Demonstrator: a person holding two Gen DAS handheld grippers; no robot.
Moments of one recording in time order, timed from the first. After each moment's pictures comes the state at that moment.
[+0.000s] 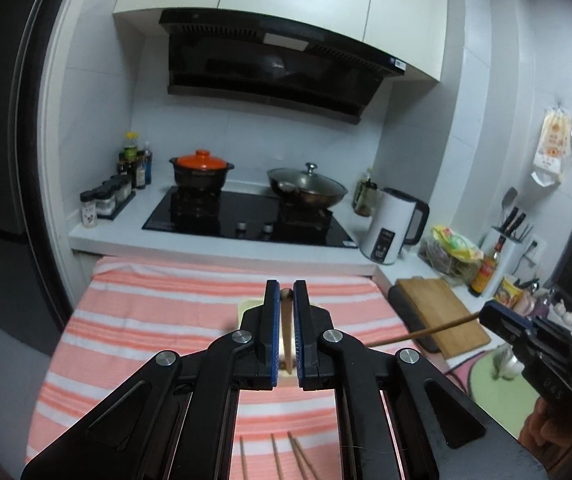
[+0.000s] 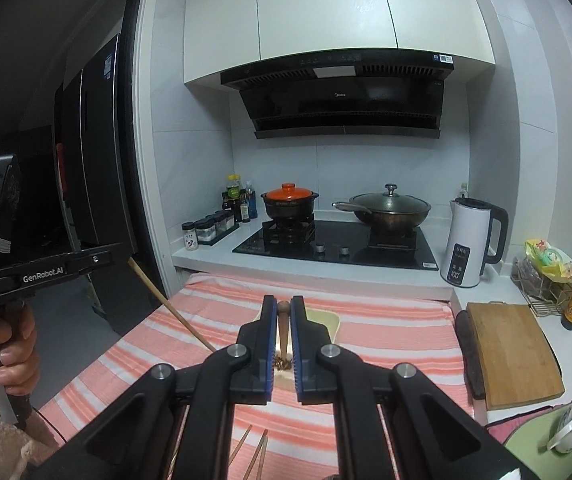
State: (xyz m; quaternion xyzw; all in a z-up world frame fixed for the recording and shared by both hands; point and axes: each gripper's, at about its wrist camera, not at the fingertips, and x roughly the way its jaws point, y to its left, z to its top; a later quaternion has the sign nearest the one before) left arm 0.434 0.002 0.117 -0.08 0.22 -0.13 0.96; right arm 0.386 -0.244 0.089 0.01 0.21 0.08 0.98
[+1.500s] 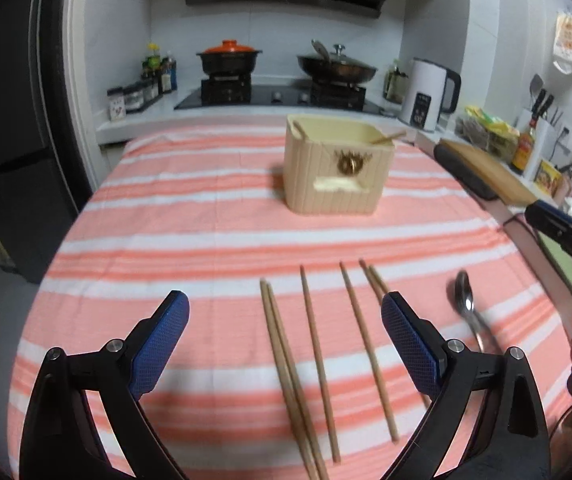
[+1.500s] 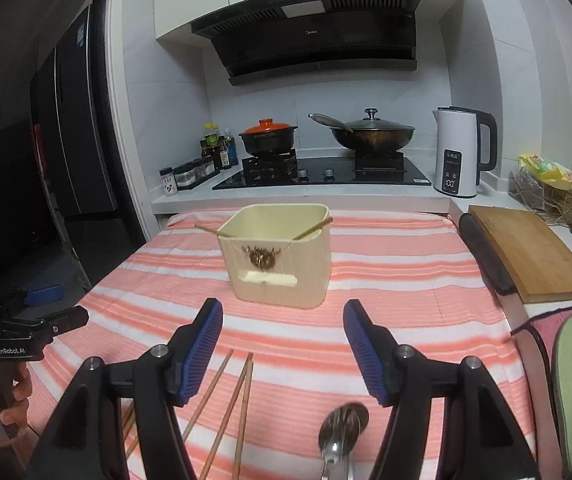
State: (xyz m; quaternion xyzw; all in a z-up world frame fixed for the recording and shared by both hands) left arm 0.343 0.028 -0.090 -0.01 0.36 -0.09 0.93; right arm 0.328 -0.257 -0.074 0.03 0.27 0.05 0.96
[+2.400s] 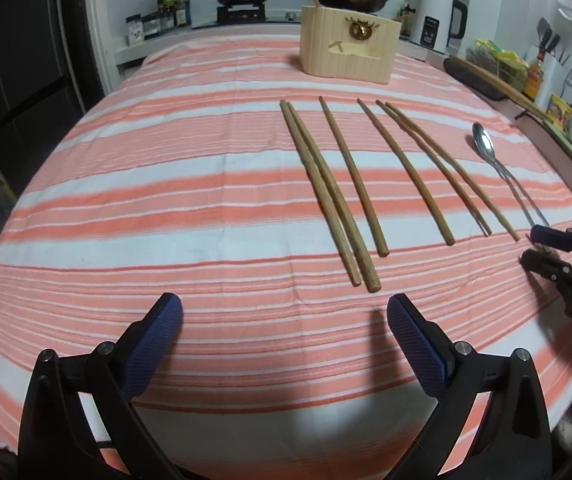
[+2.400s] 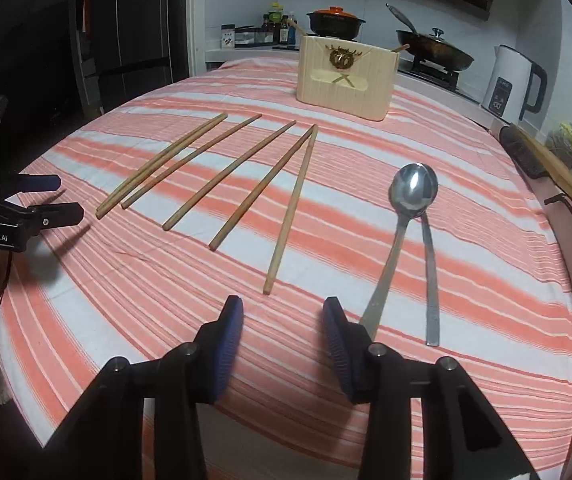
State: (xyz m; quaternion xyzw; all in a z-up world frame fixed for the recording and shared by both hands) left arm 0.241 0.044 -0.200 0.01 0.43 -0.06 0.90; right arm 0.218 -0.205 -0.211 -0.09 0.43 0.12 0.89
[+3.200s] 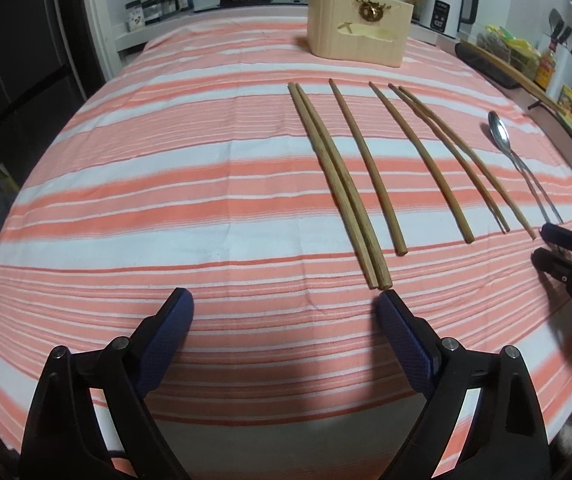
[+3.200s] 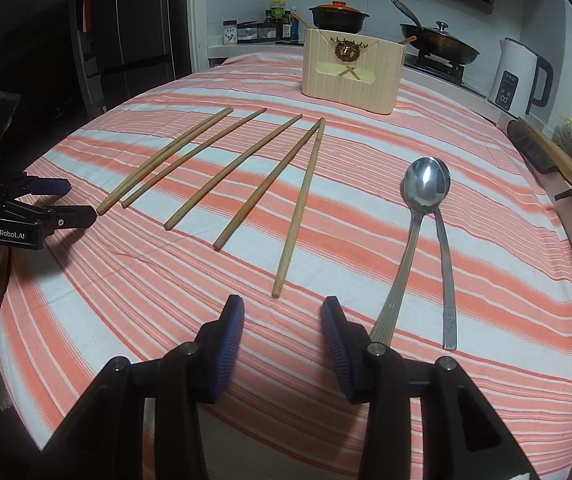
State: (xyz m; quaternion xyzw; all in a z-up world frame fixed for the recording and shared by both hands) left arm 0.257 0.042 -0.204 0.02 0.46 -0.05 0.88; right arm 0.223 -0.206 -0.213 -0.08 0.43 0.13 0.89
